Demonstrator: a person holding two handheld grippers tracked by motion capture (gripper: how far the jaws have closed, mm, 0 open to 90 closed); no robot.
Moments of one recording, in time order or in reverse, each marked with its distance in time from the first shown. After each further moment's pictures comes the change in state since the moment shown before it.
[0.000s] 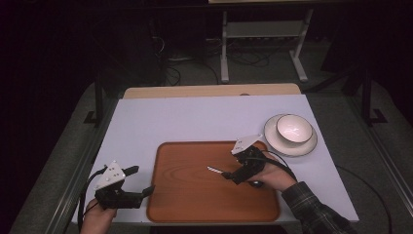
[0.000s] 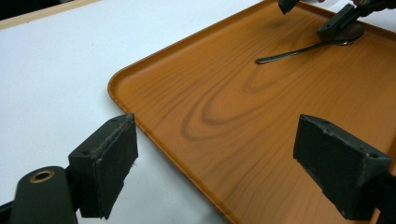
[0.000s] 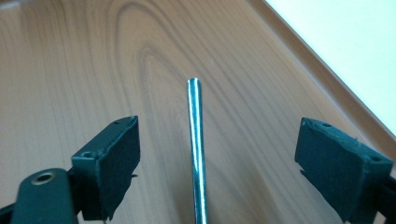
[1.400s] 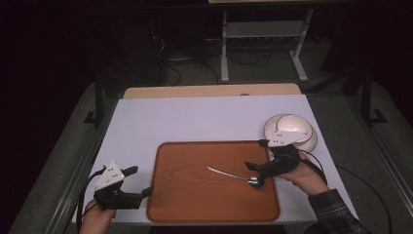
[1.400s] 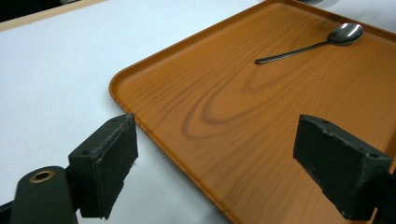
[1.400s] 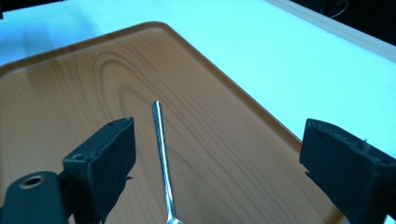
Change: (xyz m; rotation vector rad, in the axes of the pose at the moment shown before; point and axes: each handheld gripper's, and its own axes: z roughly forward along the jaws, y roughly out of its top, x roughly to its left) left arm -0.001 0.000 -0.003 -0.005 0.003 0.000; right arm -0.009 -0.028 -0.084 -0.218 -0.139 0.102
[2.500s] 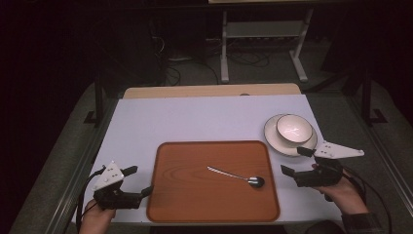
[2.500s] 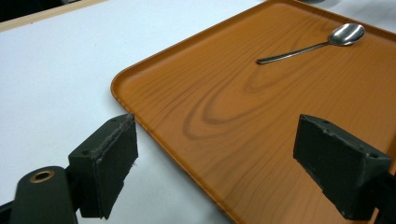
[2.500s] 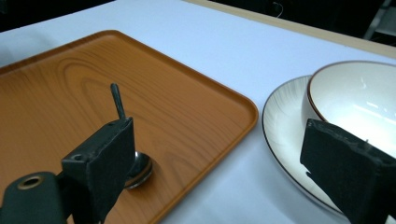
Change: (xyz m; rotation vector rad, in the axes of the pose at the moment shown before) left arm 0.001 0.000 0.000 0.003 0.002 -0.001; right arm -0.022 -0.062 -0.074 -0.089 -0.147 0.151
